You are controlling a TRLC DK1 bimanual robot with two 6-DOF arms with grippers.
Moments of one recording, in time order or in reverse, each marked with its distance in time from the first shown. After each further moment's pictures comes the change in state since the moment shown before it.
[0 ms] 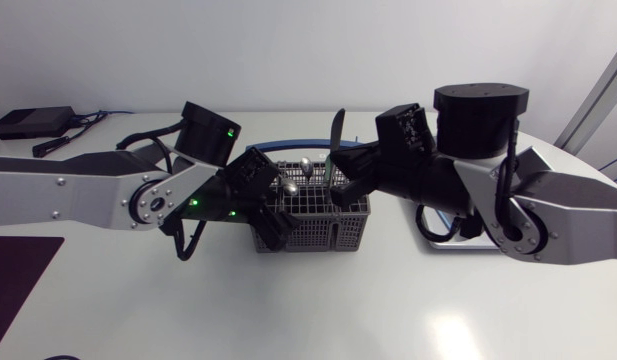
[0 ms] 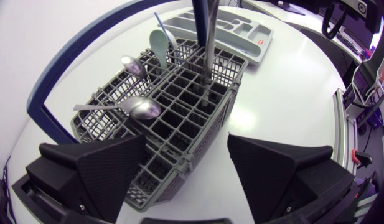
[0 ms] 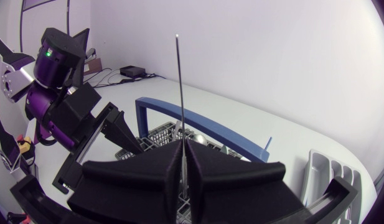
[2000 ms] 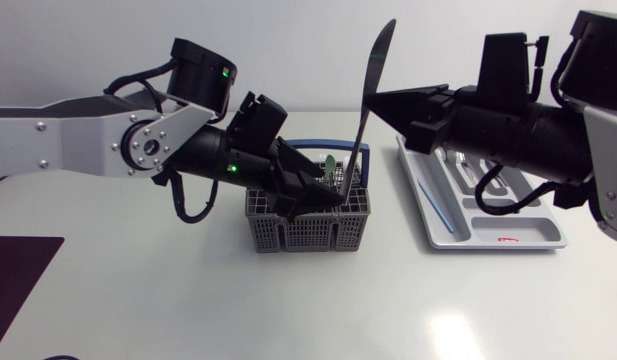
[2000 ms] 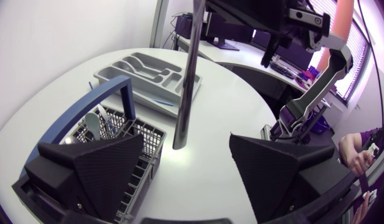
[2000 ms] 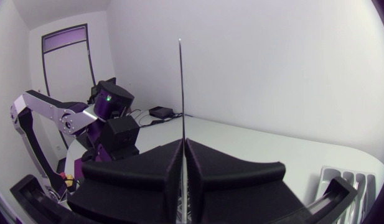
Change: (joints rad) left arm 0.035 0.014 0.201 -0.090 0.533 -0.053; right arm -0.179 -0.243 0.045 -0.073 -0.351 0.192
